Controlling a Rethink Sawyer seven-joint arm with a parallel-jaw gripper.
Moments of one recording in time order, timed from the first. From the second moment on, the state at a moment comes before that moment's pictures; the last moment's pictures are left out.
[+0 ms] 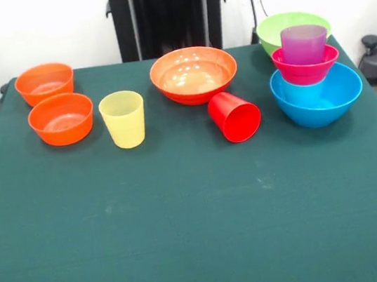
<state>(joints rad) -1.06 -1.05 1.39 2.57 0.00 0.26 1.74</state>
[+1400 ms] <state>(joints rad) -0.90 -1.09 1.24 2.69 -0.06 0.13 1.74</state>
